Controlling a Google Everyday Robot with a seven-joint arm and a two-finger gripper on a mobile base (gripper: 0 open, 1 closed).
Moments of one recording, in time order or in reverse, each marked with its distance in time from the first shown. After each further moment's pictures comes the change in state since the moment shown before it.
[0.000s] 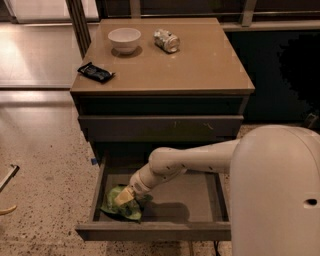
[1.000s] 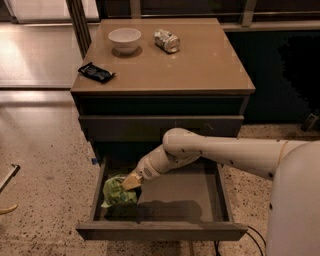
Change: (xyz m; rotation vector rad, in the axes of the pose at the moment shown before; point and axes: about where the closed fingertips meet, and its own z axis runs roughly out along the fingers) arm -0.034 0.019 -0.079 -0.097 -0.076 -0.103
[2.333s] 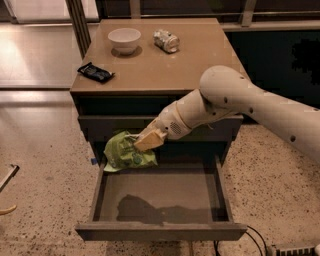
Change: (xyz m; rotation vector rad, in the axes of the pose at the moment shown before) arm -0.097 0.062 -0.193 0.030 -0.094 -0.243
